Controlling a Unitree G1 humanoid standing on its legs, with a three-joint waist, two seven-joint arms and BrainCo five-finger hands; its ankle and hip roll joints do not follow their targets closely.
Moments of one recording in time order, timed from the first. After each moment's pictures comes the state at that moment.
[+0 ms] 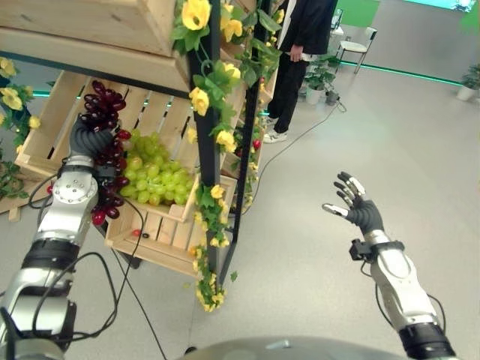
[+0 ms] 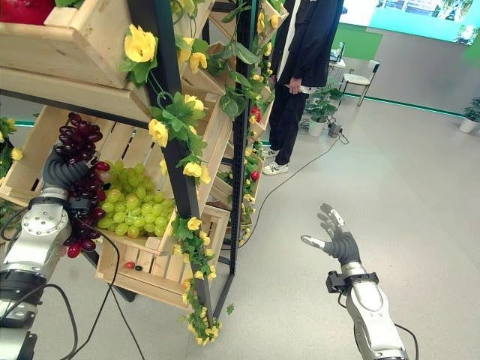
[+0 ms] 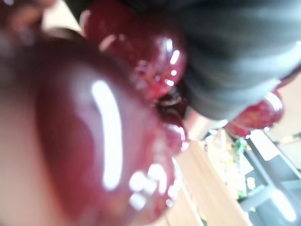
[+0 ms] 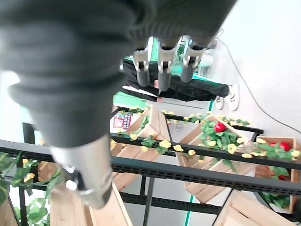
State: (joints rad) left arm -0.47 0.82 -0.07 0.50 -0.32 -0.15 0.20; right arm 0.09 -0.36 0.01 0.07 0.29 -0.15 0.06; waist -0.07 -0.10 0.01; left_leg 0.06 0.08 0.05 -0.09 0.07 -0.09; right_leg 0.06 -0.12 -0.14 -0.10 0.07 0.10
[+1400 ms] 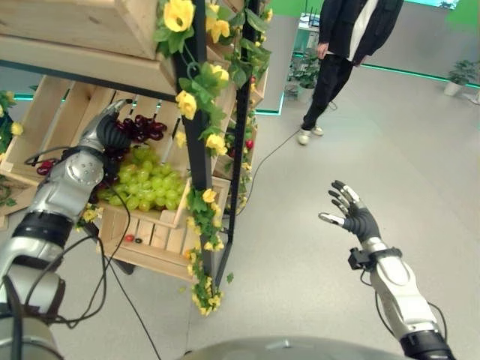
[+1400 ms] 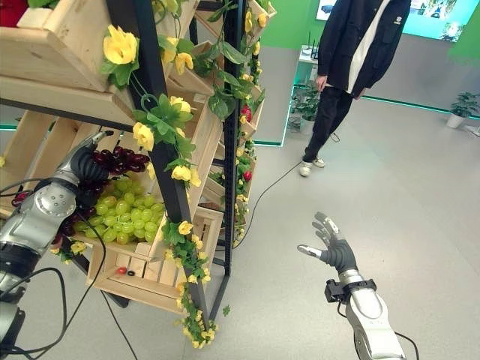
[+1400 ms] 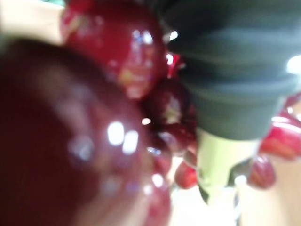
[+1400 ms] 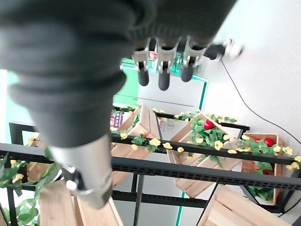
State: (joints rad) left arm -0.71 1.02 -0.47 0.58 0.23 -0.09 0.04; right arm 0.12 -0.37 0.01 0.07 0.29 -0.15 0.10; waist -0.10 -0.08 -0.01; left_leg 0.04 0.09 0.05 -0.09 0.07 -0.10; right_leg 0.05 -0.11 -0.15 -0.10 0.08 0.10
